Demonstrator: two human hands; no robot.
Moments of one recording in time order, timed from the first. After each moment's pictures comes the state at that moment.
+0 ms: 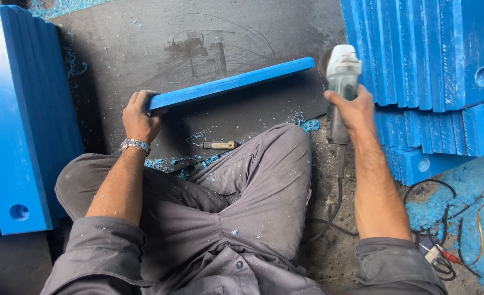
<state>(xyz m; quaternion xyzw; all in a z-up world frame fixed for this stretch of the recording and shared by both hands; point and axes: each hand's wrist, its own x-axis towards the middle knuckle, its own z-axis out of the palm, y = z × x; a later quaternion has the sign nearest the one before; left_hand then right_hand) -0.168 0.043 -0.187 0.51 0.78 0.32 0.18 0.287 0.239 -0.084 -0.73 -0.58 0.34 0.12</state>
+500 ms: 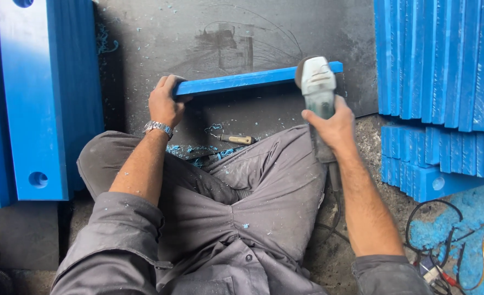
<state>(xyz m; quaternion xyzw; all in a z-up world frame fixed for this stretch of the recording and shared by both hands) -0.167 0.043 -0.181 0.50 0.77 0.35 0.18 0.221 0.194 -0.100 -0.61 -0.71 0.32 0.12</state>
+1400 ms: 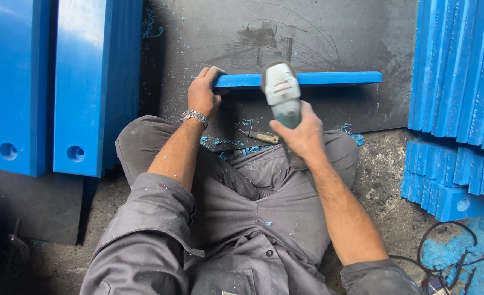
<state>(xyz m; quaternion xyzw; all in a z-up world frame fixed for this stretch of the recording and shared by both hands) -0.169 0.038 -0.187 0.46 0.79 0.35 0.21 0.093 0.115 -0.099 -0.54 -0.74 0.38 0.12</state>
